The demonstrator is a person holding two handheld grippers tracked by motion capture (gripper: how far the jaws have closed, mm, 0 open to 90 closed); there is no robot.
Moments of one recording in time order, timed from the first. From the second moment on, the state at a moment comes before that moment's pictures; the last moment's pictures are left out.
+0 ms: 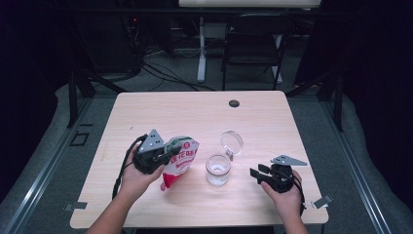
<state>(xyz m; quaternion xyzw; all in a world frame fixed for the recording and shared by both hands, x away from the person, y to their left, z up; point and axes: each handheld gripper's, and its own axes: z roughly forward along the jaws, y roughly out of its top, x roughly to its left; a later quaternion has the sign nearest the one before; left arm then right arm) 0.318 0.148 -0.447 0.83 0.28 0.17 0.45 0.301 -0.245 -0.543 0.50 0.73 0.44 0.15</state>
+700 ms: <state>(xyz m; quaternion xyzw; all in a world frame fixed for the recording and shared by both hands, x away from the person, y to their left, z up) 0.298 0.151 -0.478 0.82 0.28 0.13 0.49 0.279 -0.228 -0.501 0.44 0.76 0.45 0.15</state>
